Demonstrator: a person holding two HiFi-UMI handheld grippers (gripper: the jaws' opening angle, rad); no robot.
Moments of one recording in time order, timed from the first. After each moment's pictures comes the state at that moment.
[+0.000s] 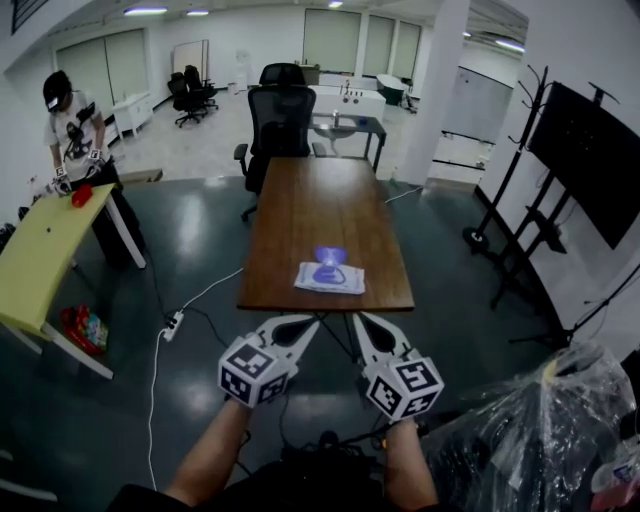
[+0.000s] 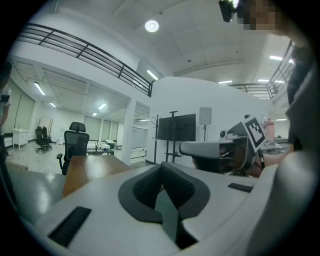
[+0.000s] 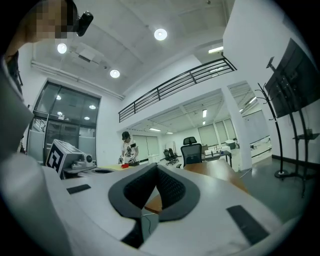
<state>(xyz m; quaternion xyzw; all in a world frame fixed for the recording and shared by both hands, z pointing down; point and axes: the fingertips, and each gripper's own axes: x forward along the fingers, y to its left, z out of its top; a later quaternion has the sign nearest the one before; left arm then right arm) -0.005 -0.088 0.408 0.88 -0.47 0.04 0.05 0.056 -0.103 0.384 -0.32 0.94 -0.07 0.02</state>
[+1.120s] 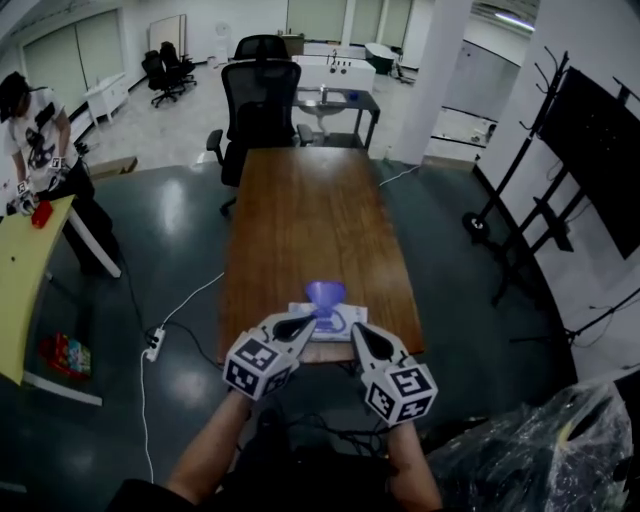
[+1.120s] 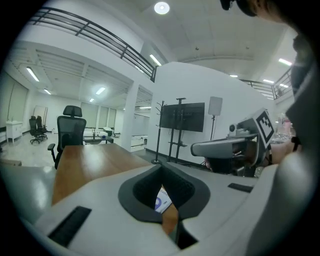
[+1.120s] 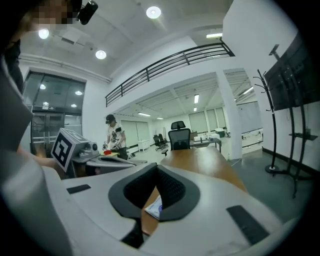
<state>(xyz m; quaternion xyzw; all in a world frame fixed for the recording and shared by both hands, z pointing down) -0.062 -0.319 0.473 0.88 -0.45 0.09 0.10 0.014 -0.312 0.448 -0.37 0.92 -0.11 -0.07</state>
